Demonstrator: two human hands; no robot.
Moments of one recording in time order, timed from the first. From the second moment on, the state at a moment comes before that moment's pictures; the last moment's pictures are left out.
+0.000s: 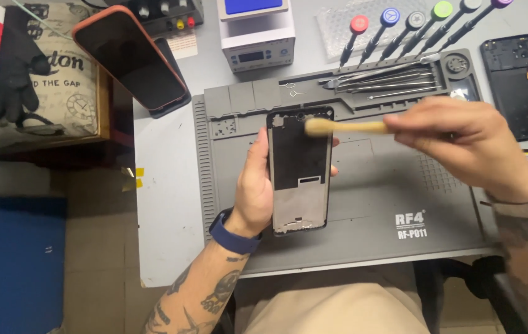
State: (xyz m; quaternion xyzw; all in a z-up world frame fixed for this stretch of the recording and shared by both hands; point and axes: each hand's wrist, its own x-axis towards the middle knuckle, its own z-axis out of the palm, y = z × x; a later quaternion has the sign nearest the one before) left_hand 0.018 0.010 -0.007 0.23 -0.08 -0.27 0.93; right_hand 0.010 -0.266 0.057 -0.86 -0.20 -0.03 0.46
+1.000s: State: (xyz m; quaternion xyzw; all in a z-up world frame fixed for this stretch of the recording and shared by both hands) left_hand 0.028 0.016 -0.012 0.24 -0.07 -0.27 0.93; right_hand 0.008 -0.239 0.038 -0.82 -0.33 0.06 0.46
